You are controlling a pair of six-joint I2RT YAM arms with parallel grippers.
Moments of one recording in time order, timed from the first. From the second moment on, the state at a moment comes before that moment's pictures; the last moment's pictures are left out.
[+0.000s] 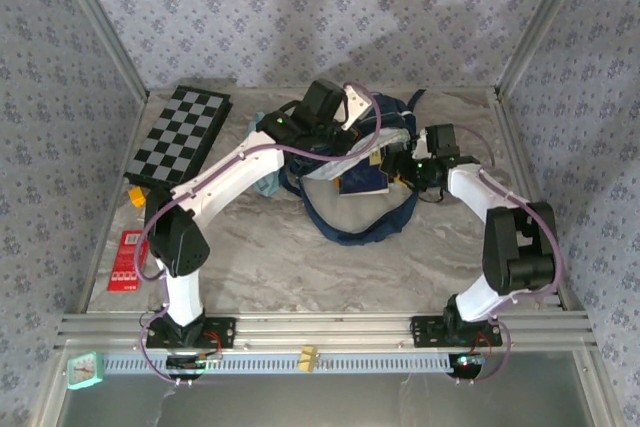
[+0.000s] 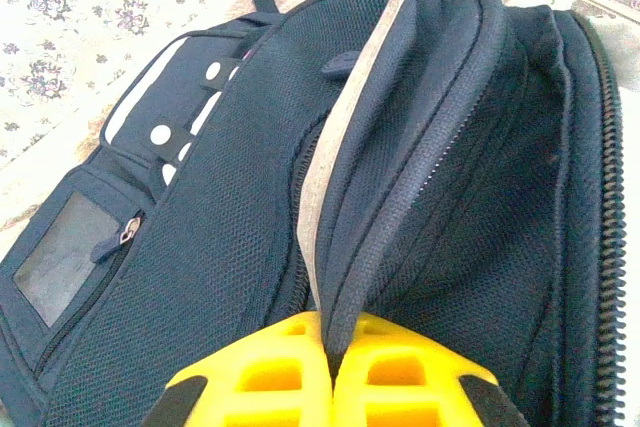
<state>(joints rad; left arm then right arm) -0.80 1.86 1.85 -0.65 0.01 0.06 0.16 1.54 0.98 -0.36 -0.43 0.56</state>
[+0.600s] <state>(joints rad) -0.80 1.86 1.84 -0.64 0.01 0.02 0.45 1.48 0.83 -0.19 -0.11 0.64</state>
